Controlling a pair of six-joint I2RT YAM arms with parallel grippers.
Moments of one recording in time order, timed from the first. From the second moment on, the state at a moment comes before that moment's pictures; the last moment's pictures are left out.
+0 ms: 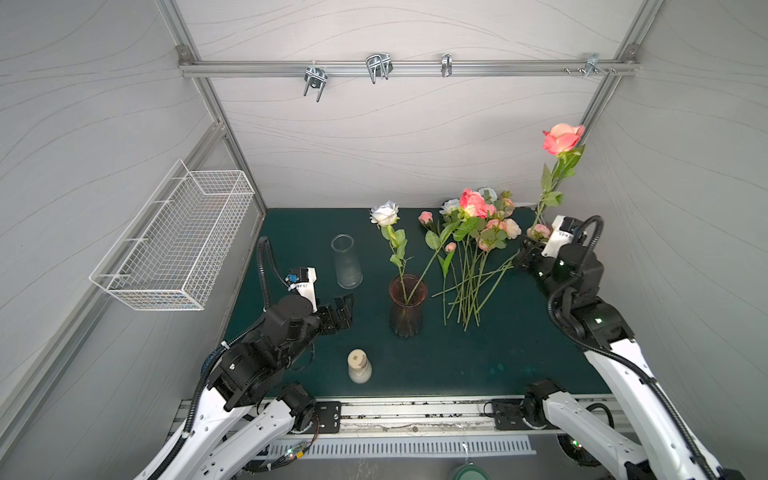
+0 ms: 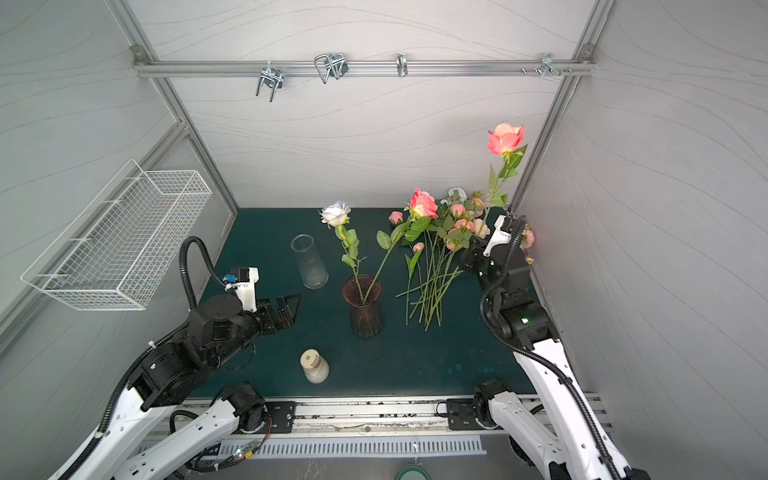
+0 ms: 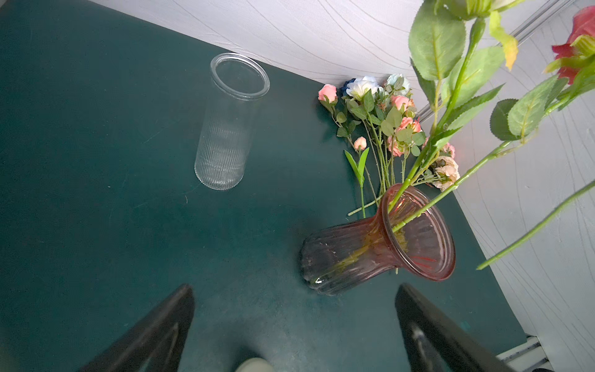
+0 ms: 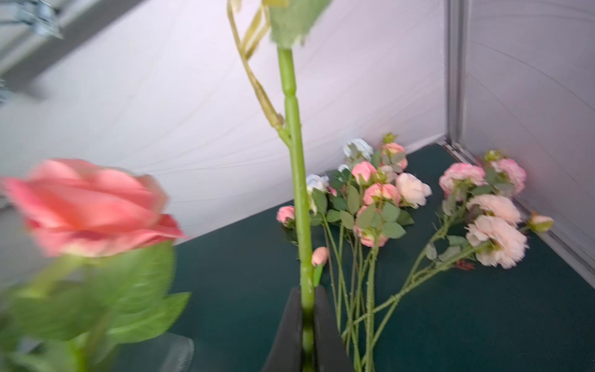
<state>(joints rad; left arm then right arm) -0.64 0.56 0.88 -0.86 -0.25 -0.64 0.35 0.80 1.02 -0.38 0.14 0.45</state>
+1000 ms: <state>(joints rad) -0.64 0.54 0.89 -0.90 -0.27 -0.64 0.87 1.27 1.29 0.08 -0.10 0.10</state>
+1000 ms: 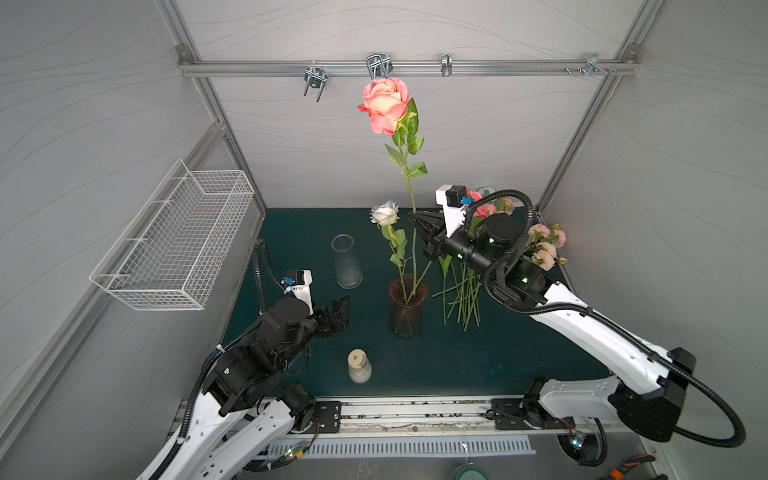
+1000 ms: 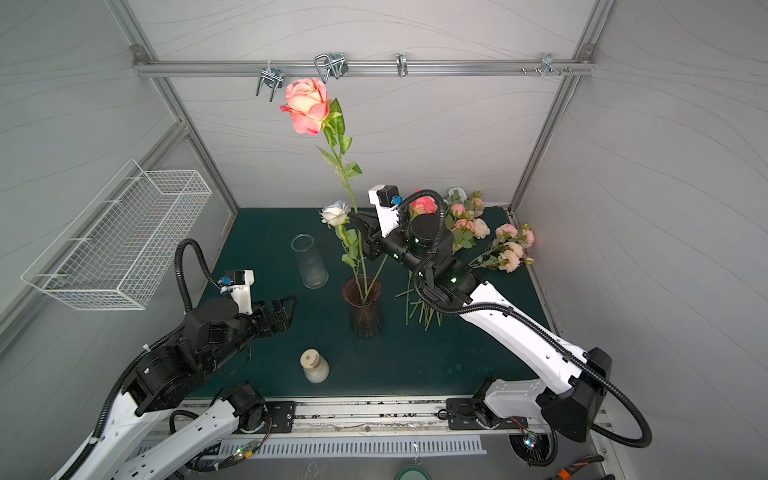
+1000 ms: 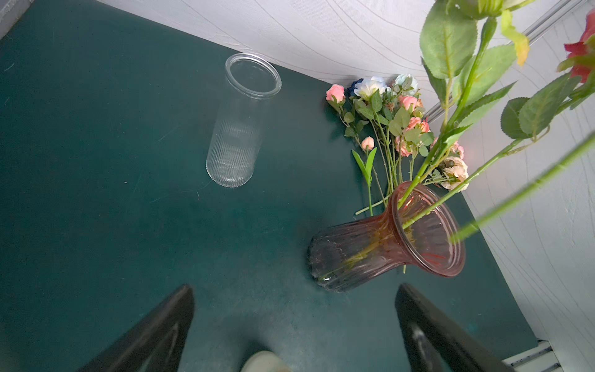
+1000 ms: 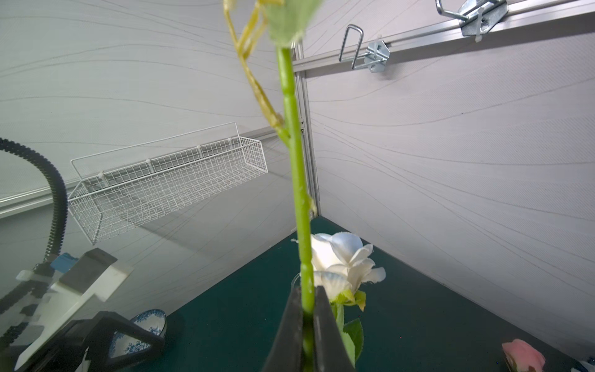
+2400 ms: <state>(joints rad) -0.64 0.71 0.91 -0.83 -0.08 -0.64 0.93 0.66 0.68 -0.26 0.26 0.39</state>
